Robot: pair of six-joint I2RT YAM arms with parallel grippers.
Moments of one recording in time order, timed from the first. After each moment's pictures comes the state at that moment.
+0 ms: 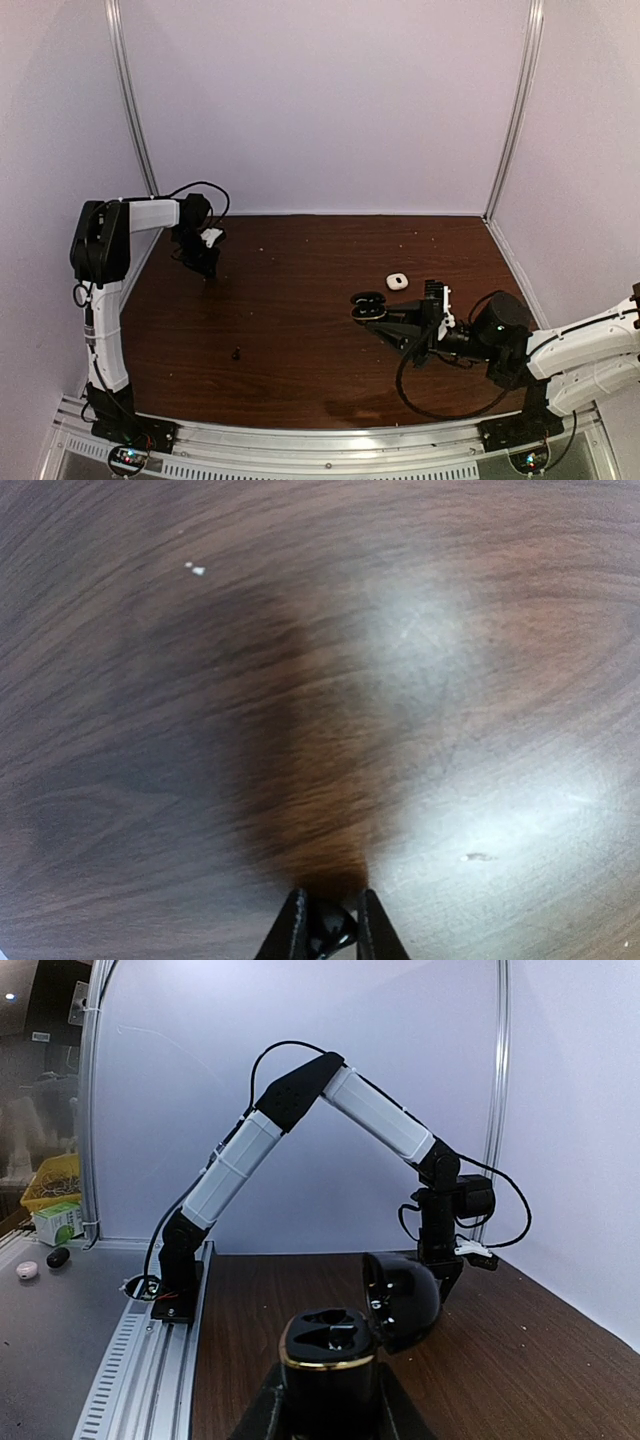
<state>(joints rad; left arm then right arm) -0.17 2.20 1.67 -0.80 0.06 0.17 1.04 1.16 0.30 1.06 -0.29 -0.01</state>
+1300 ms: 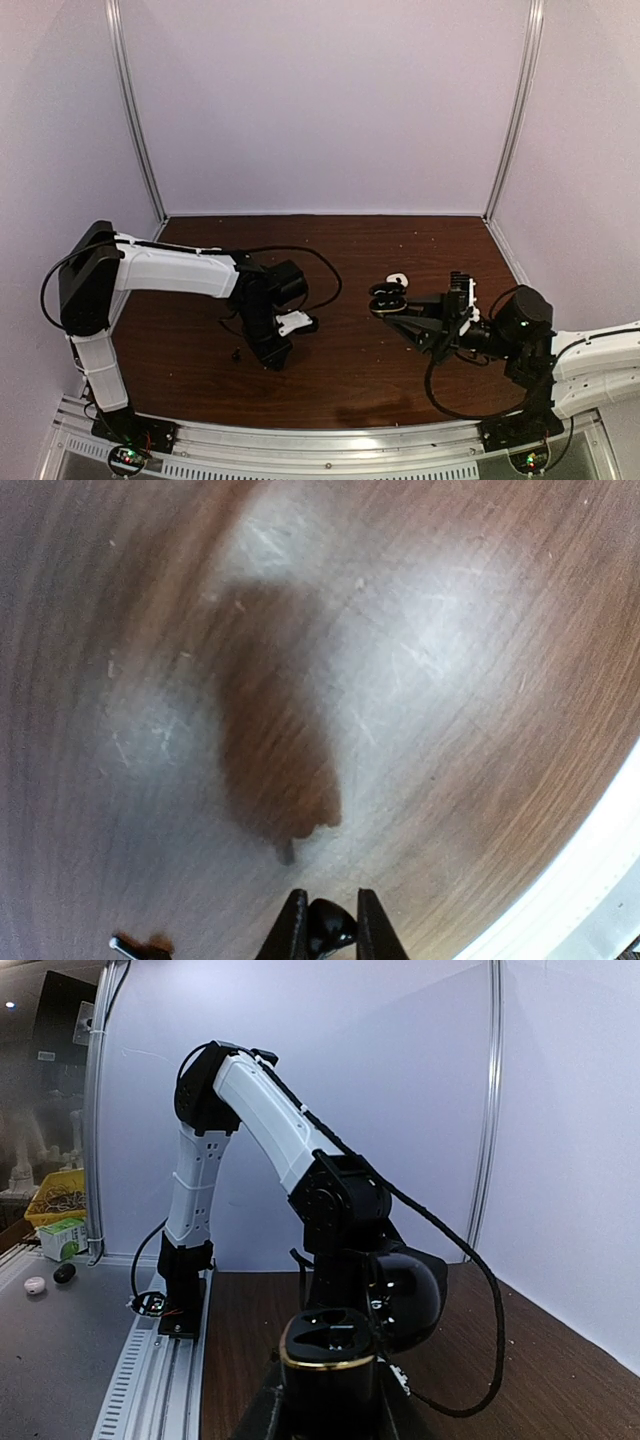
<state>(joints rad) -0.95 1.87 1.27 -0.89 0.19 0.02 1.04 0.94 0.30 0.87 -0.28 -0.01</state>
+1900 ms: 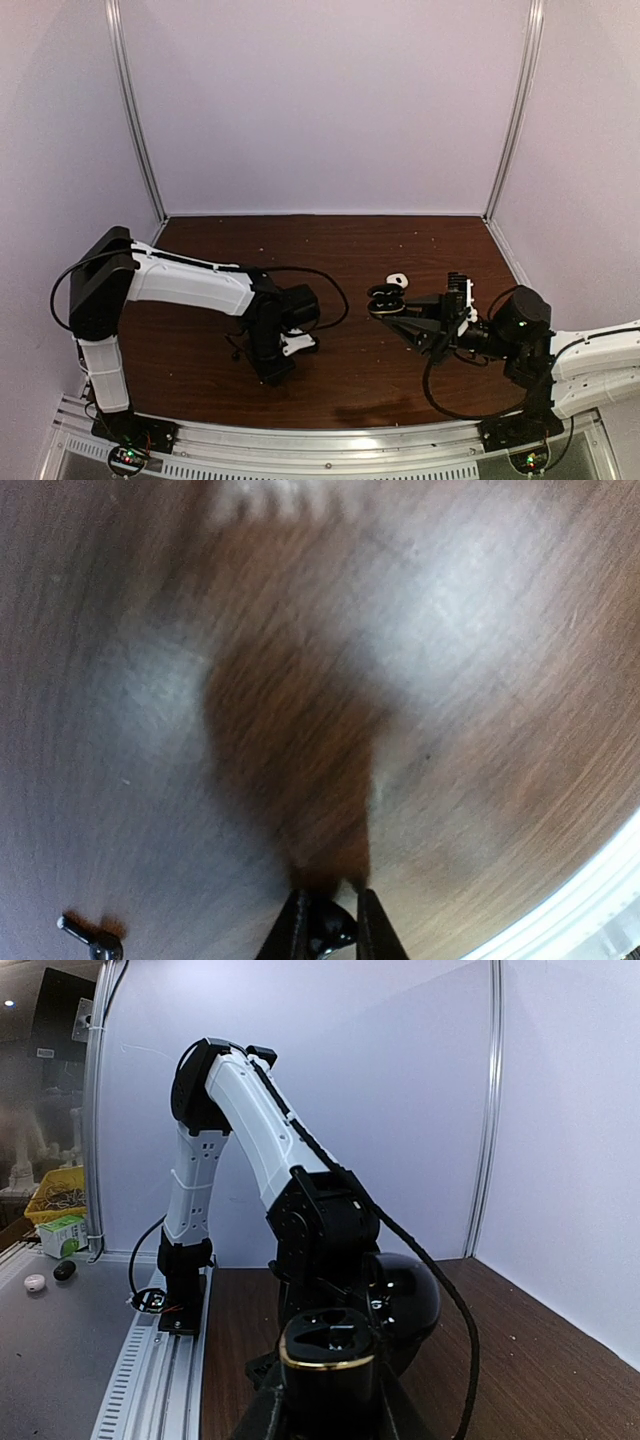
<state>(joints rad) -1.05 1.92 1.26 -0.95 0.11 -0.07 1.04 0.95 0.30 0.87 -0.28 -0.01</state>
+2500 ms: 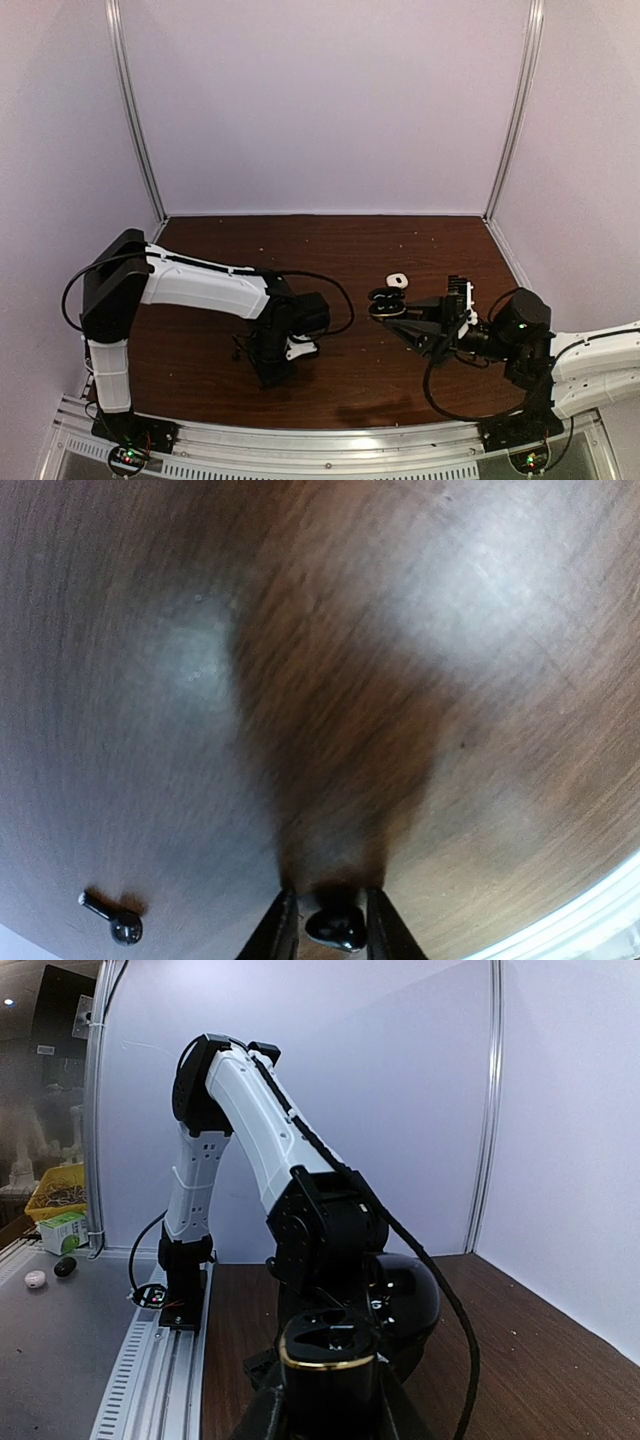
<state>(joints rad) -1.09 1.99 1.35 -1.08 0.00 -0.07 1.04 0.94 0.28 0.87 -0.28 -0.01</state>
